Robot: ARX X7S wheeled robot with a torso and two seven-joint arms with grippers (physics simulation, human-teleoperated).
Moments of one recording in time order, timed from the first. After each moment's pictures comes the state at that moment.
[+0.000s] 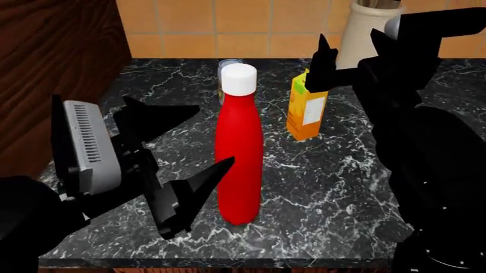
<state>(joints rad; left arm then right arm) -0.62 -0.46 -0.08 0.65 -0.78 -1.00 0.62 0.91 0.25 -0.06 -0.28 0.35 0.91 0.04</state>
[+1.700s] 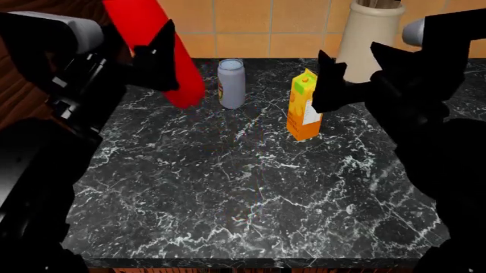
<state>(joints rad) -0.84 -0.23 -0.10 0.38 -0.50 -0.83 0.18 0.93 0.31 0.07 -0.55 0.60 1.31 0.08</state>
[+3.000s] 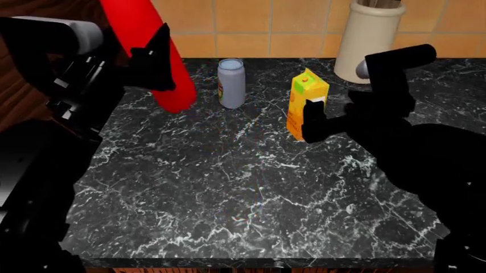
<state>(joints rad) -0.83 -0.25 -0.09 0.35 -0.52 -0.81 0.14 0.96 0.43 -0.14 -0.26 0.78 1.29 0.21</state>
